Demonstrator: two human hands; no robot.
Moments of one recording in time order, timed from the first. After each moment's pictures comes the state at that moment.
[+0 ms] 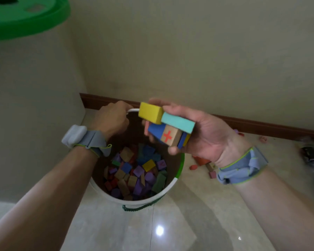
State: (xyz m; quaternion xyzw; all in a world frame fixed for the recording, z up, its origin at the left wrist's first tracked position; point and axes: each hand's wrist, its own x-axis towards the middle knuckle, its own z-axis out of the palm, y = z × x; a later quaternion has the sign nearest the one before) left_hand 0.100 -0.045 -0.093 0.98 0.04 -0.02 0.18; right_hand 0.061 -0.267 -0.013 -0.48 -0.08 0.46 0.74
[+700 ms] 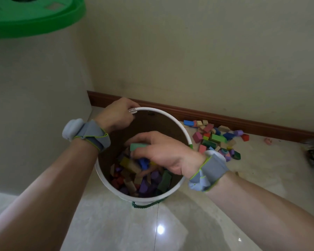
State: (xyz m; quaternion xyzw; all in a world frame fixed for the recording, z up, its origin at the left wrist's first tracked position) left_hand 0.104 -0.031 -0.085 0.95 0.01 -0.08 0.31; right_hand 0.034 -0.194 -0.058 -0.71 -0.03 0.44 0.55
